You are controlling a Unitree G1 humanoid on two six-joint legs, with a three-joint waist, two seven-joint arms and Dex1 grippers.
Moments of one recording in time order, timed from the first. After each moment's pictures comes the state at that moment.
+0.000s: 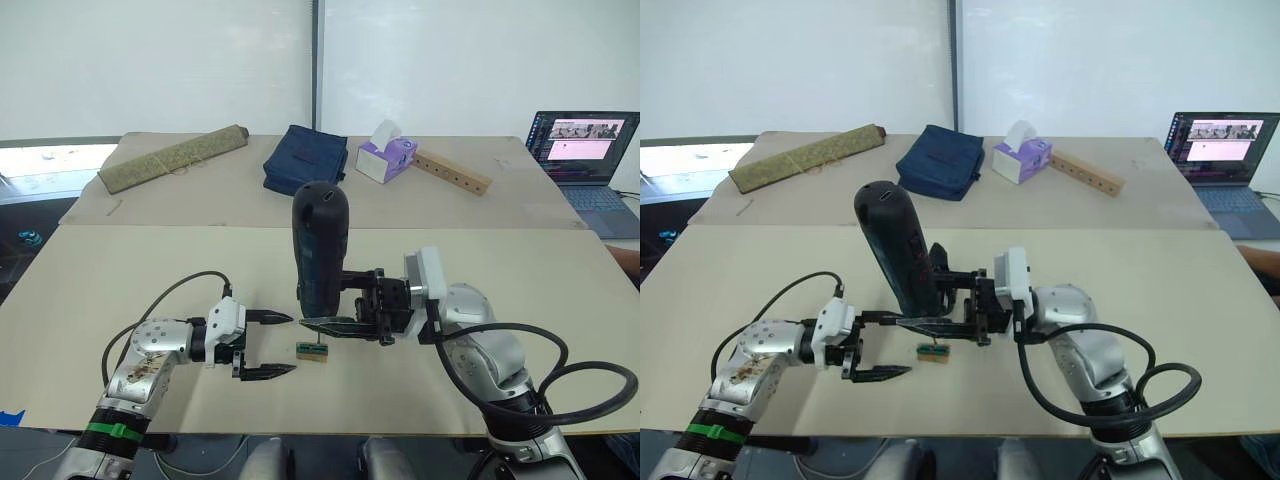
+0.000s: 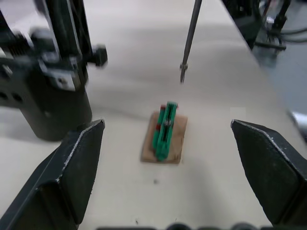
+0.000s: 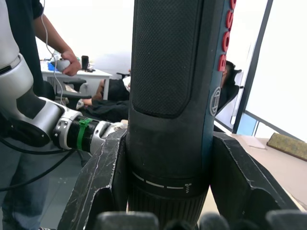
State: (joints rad) left arm -0.18 0.62 -0.08 0.02 -0.42 0.00 -1.34; right arm -0.39 -0.35 0.18 -0.34 0.59 0.20 1.10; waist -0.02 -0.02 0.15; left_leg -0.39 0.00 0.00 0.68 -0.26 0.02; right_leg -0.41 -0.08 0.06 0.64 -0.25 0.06
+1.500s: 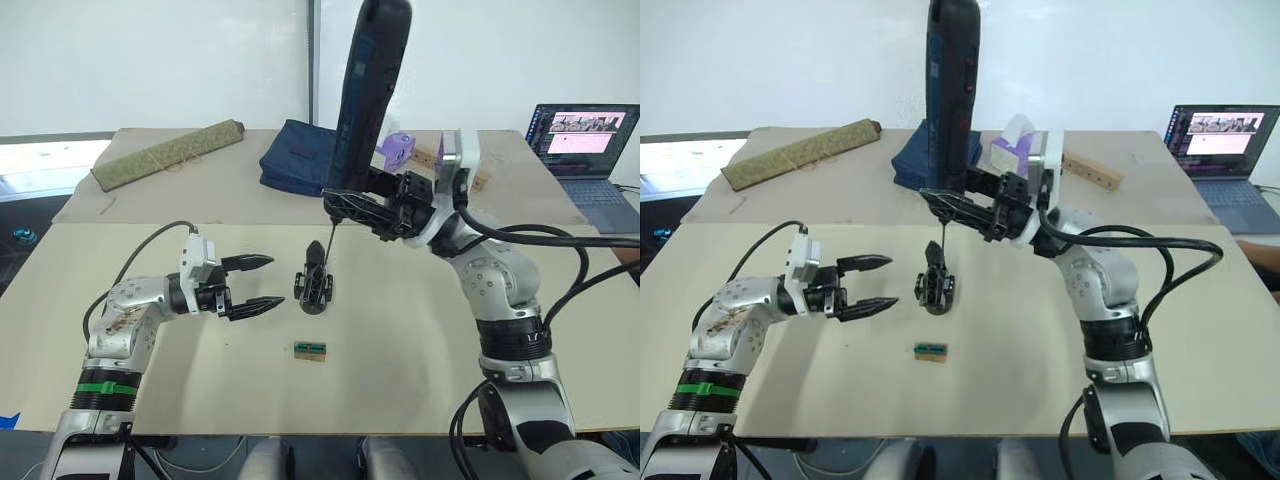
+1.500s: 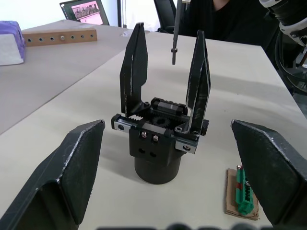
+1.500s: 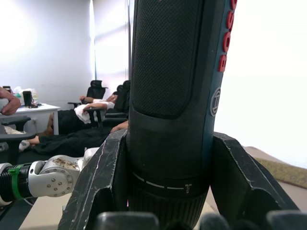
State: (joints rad) left arm -0.40 0.60 0.04 0.17 -0.49 0.15 -1.29; right arm -0.76 -0.29 -0.01 0.00 0.66 0.34 0.99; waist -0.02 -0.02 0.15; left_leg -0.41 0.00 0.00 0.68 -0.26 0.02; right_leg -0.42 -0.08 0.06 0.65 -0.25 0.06
